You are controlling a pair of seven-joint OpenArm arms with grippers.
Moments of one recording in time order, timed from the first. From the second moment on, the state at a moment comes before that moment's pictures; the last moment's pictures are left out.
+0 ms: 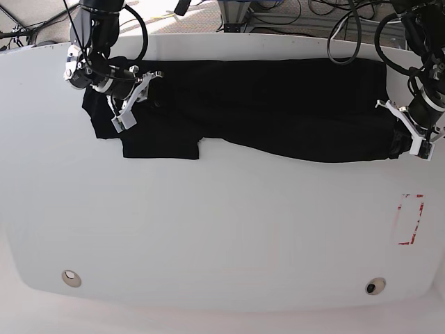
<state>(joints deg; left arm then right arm) 13.5 -21.2 -34.2 108.1 -27.9 -42.0 48.2 -13.2 8.0 21.0 86.5 40.6 41.9 -61.9</state>
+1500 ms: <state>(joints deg) 21.8 -32.0 -25.8 107.9 -27.9 -42.2 48.0 -8.5 9.6 24.7 73.6 45.5 44.9 -56.6</state>
